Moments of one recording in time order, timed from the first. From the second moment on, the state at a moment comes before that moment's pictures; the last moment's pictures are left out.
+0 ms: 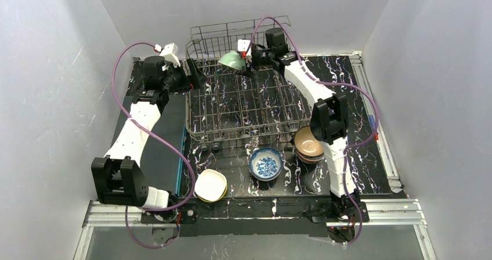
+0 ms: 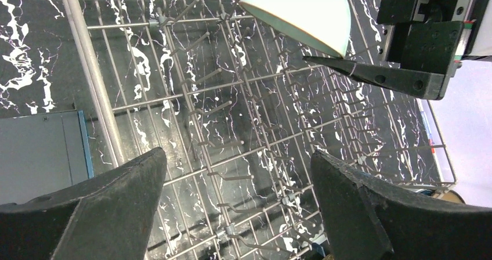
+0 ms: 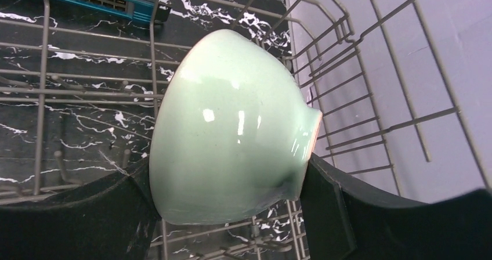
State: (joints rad) left arm -0.08 1.39 1.23 -0.28 0.36 -0.35; right arm 0.48 2.31 2.20 -0.33 -0.86 -0.86
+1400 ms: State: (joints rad) left arm -0.25 1.73 1.46 -0.64 -0.03 -0.09; right arm 0.48 2.25 2.06 -0.28 -0.84 -1.04
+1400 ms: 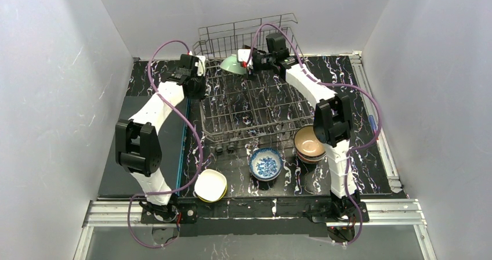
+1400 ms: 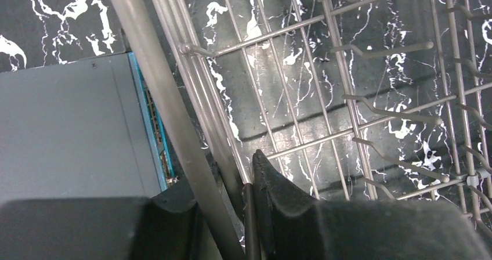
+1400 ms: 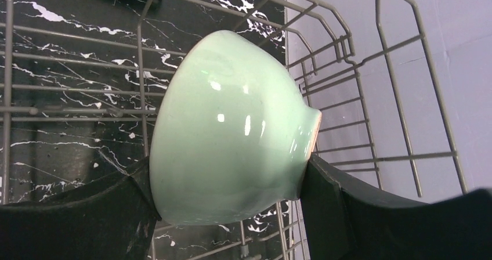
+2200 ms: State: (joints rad) left arm -0.34 1.62 1.27 -0.40 -0.05 0.07; right arm 0.50 2.21 2.06 -0.57 -0.70 -1.38
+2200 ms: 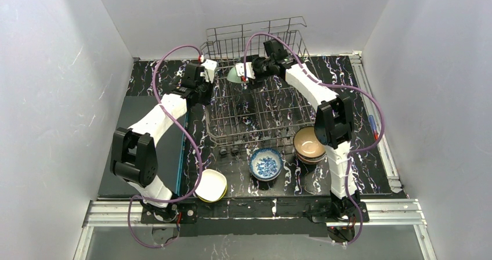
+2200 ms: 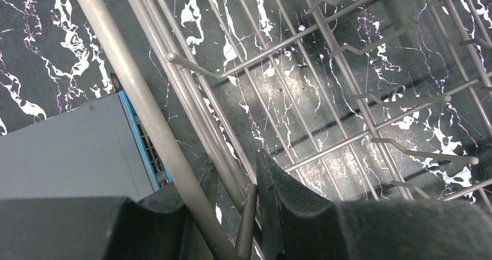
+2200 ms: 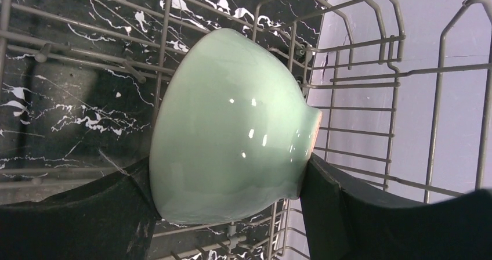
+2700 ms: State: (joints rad) left arm -0.34 1.61 1.25 -0.37 -0.04 0.11; right arm 0.50 2.21 2.11 -0.65 -0.67 -1.46
